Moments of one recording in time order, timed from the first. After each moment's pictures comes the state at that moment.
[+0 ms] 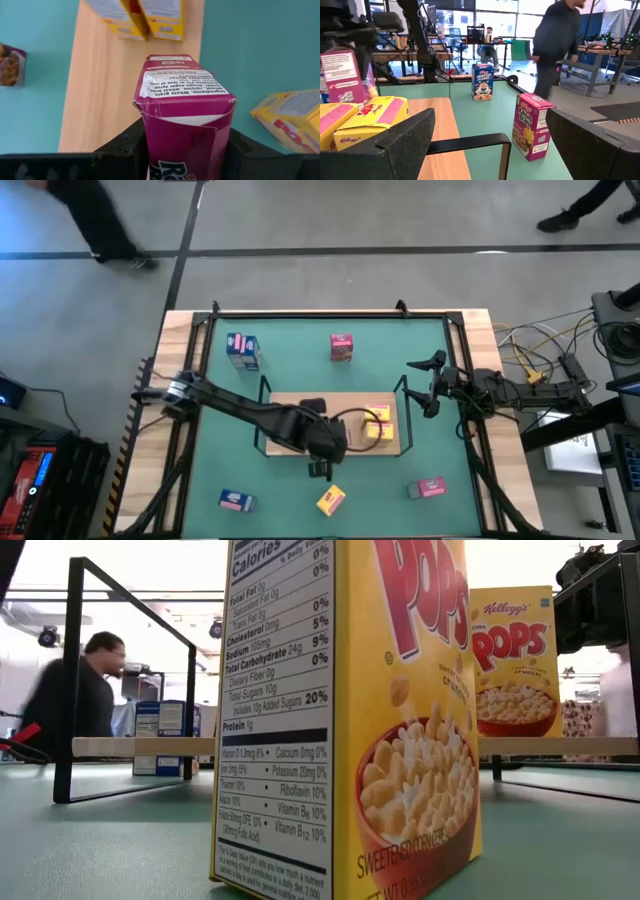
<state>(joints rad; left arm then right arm) -0.35 2.05 2.01 -1.14 -0.28 -0.39 -0.02 0.13 0.04 0.10 0.21 -0.04</state>
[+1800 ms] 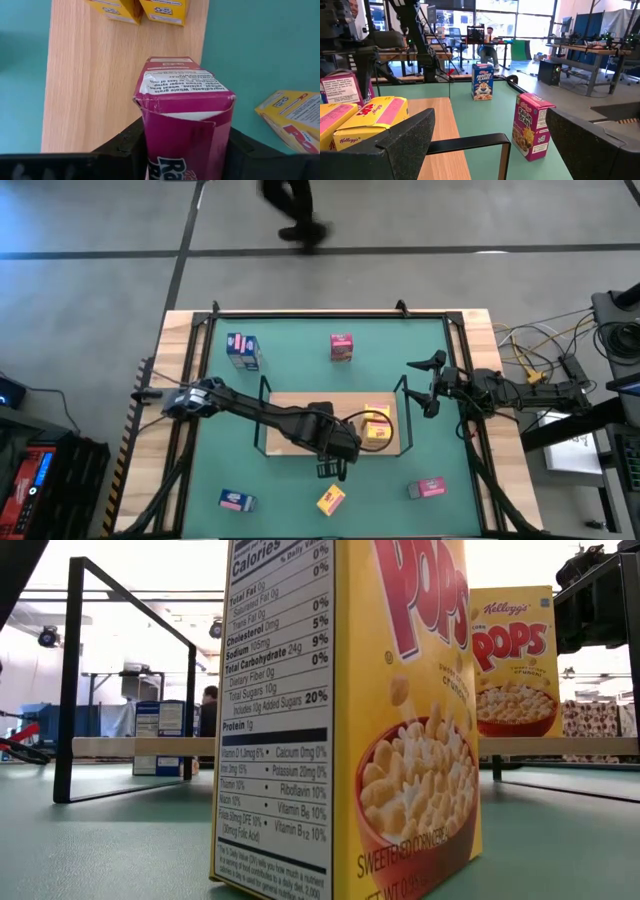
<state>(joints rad) -0.32 2.20 2.16 -1.27 -0.21 -0.42 -0.02 0.13 0.04 0.10 0.21 -0.04</state>
